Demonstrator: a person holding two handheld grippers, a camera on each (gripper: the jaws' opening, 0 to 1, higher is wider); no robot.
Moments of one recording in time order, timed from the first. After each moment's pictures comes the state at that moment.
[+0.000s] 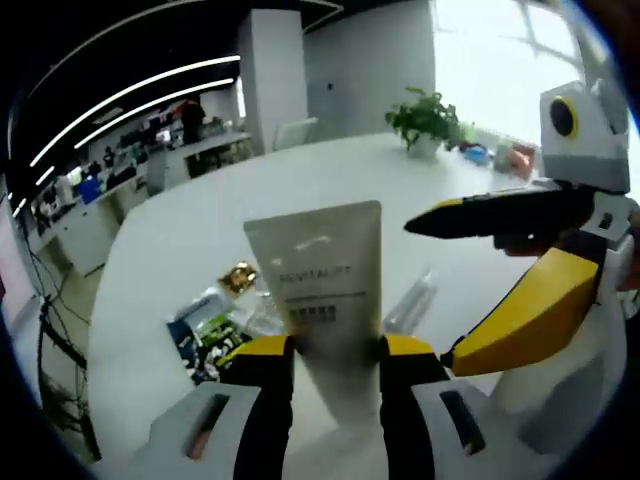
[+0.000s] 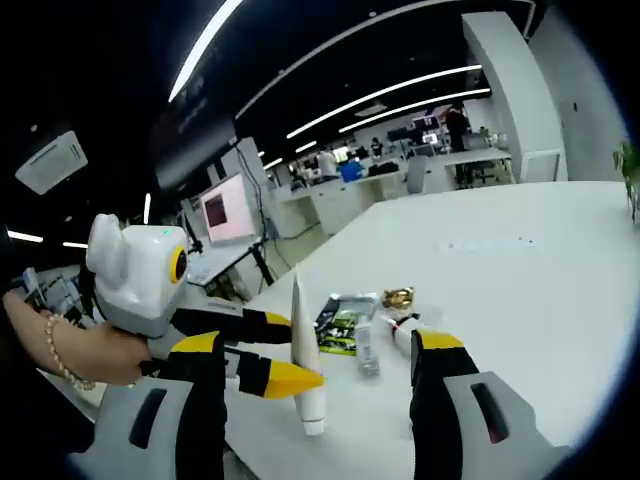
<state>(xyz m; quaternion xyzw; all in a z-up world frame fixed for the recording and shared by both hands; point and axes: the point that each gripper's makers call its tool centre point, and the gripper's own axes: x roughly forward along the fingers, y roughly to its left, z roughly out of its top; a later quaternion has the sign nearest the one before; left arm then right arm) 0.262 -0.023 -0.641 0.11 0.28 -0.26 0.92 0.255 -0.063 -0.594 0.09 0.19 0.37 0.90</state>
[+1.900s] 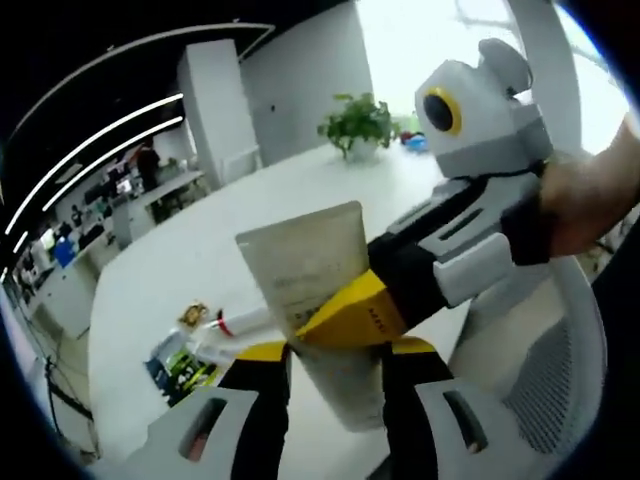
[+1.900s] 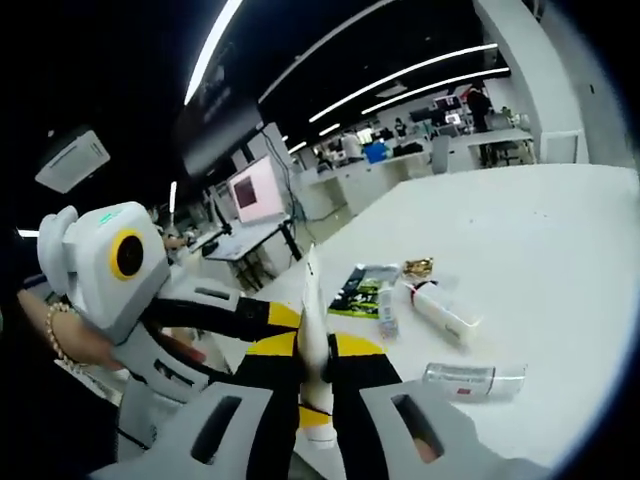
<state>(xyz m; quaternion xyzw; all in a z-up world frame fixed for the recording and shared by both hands) 0.192 -0.098 -0.618 0.18 0.22 -0.36 0.89 0.200 -0.089 -0.604 0.06 0.21 0.45 0.87</state>
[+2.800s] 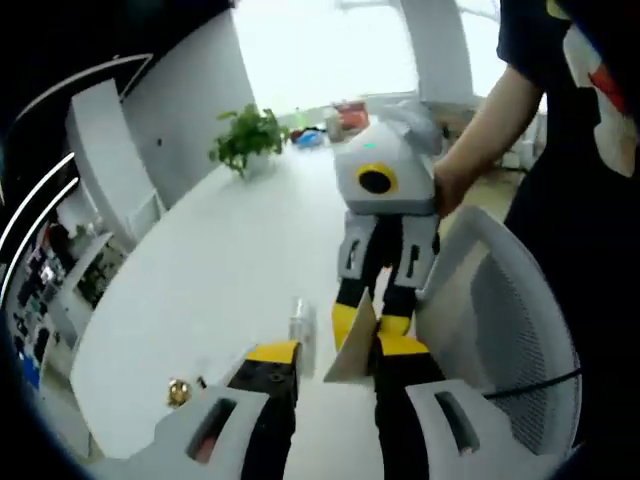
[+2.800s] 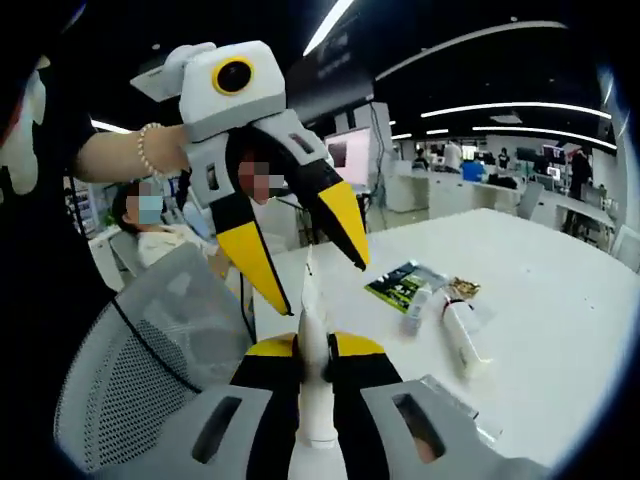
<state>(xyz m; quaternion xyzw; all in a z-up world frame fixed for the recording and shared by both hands) 0.180 -0.127 -0.582 0.31 0.19 -0.57 0.73 0.172 -0.099 -0.631 -0.08 0.15 0.61 0.77</state>
